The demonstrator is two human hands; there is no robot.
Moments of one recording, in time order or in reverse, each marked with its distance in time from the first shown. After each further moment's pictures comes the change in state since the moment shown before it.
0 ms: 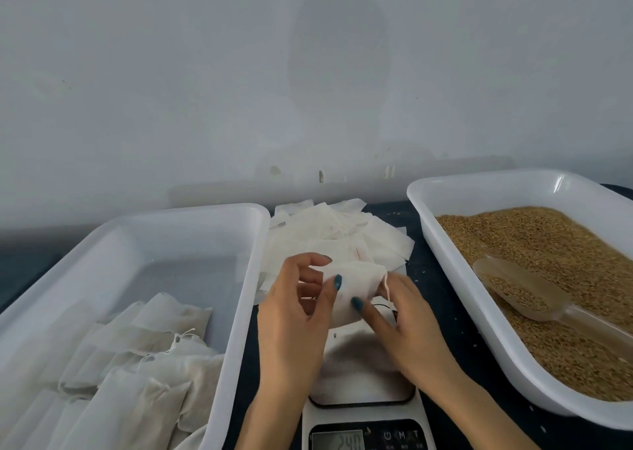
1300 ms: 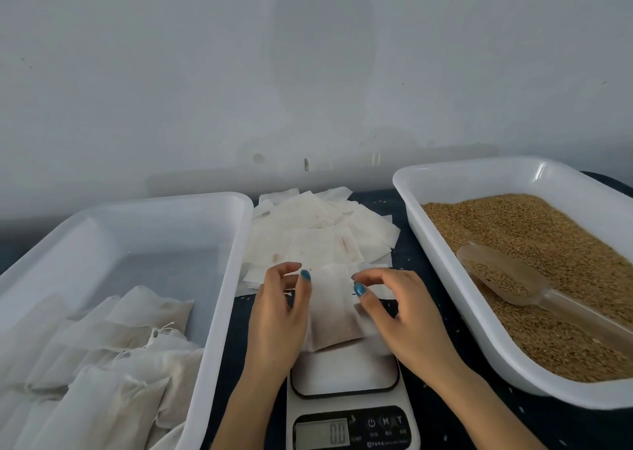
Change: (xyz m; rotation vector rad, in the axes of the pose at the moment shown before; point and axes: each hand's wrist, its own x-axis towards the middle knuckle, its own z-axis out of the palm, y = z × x) left_hand 0.001 -0.043 0.011 0.028 -0.186 -0.282; right_hand -0.007 0.016 -0.012 -0.125 0.049 -0.001
